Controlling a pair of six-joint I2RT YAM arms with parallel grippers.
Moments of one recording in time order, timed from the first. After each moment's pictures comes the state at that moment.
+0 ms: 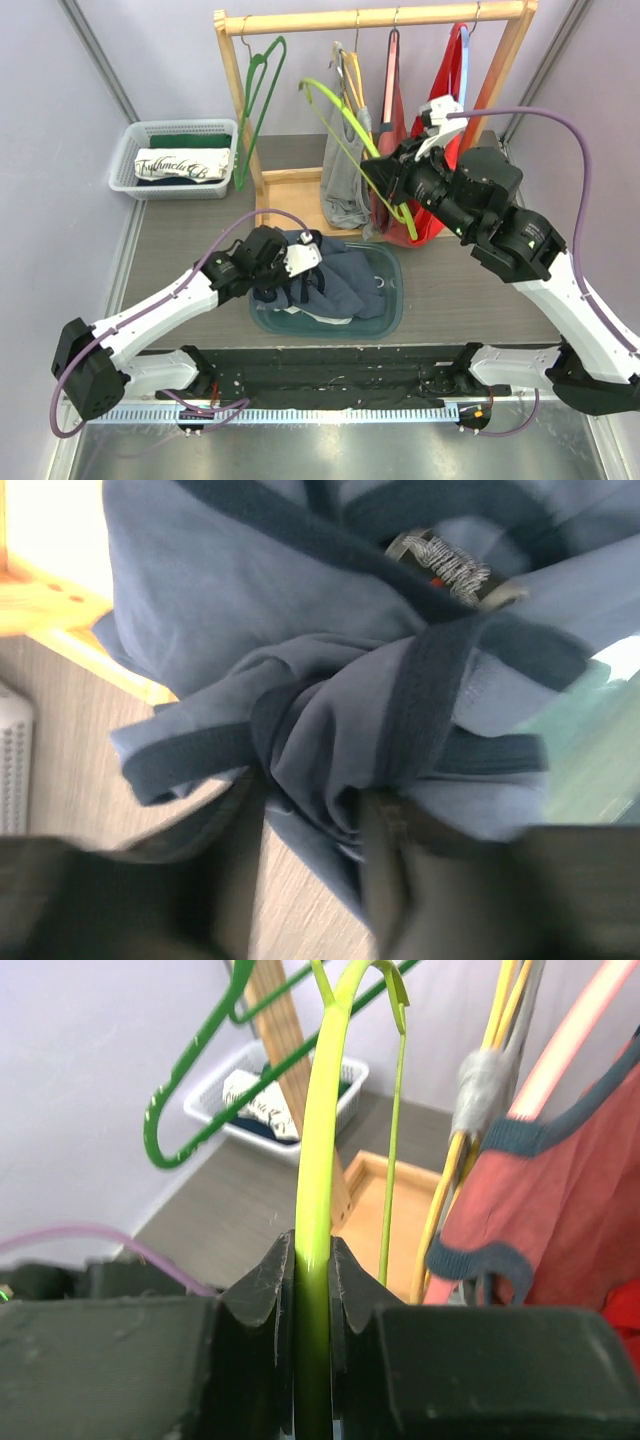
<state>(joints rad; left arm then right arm) -0.77 1.16 0.91 -0.65 -0.08 0.50 0.83 1.14 1.63 -0.54 0.20 0.23</state>
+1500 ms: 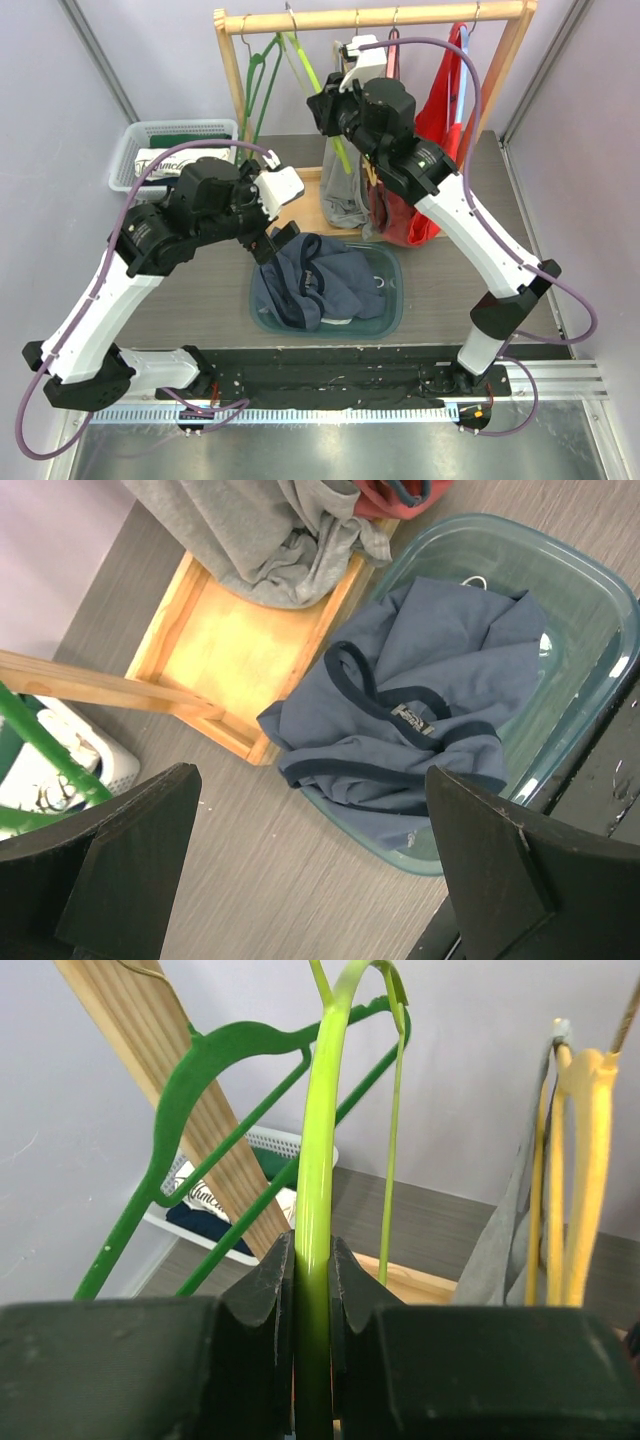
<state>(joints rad) -0.80 1.21 1.75 -1.10 0.01 0.34 0.76 1.70 2.09 -0.37 0.27 0.21</state>
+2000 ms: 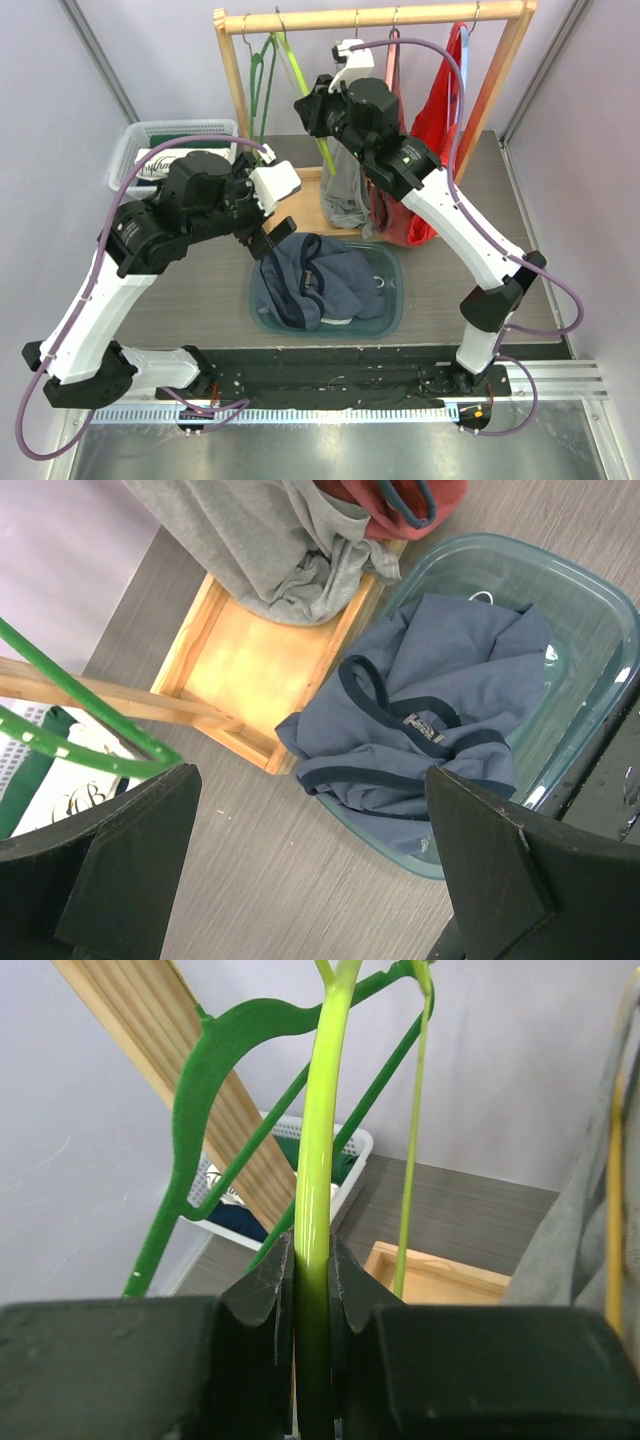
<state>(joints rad) -0.80 1.23 1.84 -1.14 0.02 0.37 0.75 1.77 2.12 -0.35 0.23 0.31</state>
